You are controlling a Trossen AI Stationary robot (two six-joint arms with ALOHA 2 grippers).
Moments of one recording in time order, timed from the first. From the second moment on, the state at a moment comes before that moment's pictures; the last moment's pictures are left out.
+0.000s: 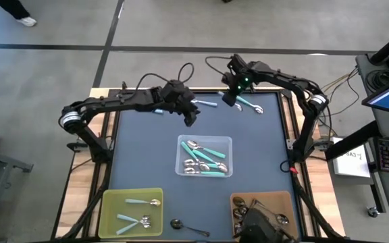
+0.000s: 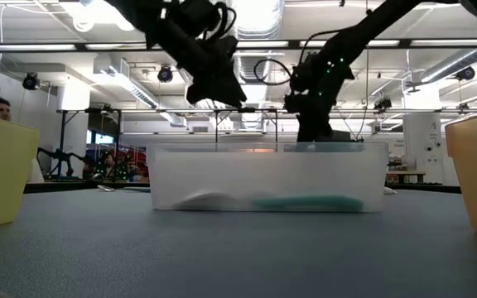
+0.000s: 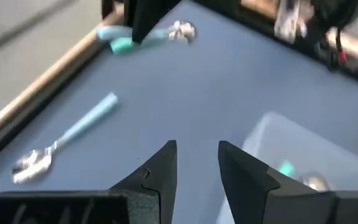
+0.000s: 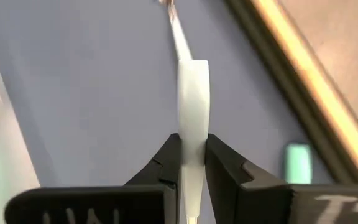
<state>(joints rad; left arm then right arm) 0.39 1.63 1.24 -0.25 0.12 -0.17 -0.80 1.84 1.48 -0.78 -0.33 -0.23</state>
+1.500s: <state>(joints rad) 0.42 1.59 0.92 0.65 -0.46 -0.24 -0.56 1.78 1.48 -0.08 -0.23 -0.28</state>
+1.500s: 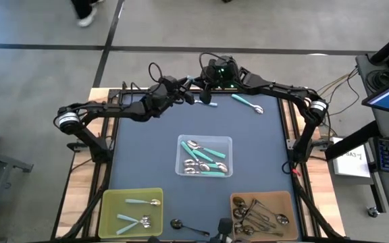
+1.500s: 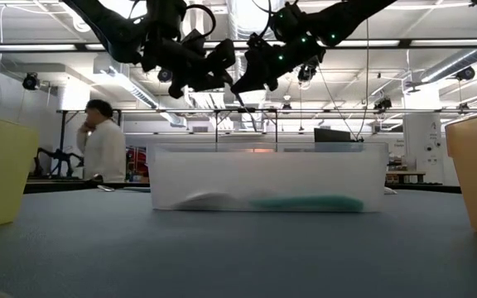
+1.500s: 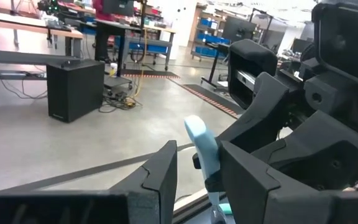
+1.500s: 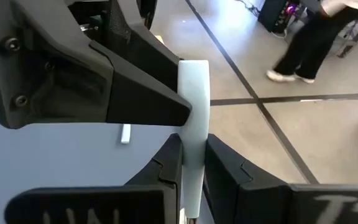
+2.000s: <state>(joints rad) 0.43 1.59 0.95 0.67 -0.42 -0.22 -0.55 1.78 1.48 -0.09 -0.25 -0.29</state>
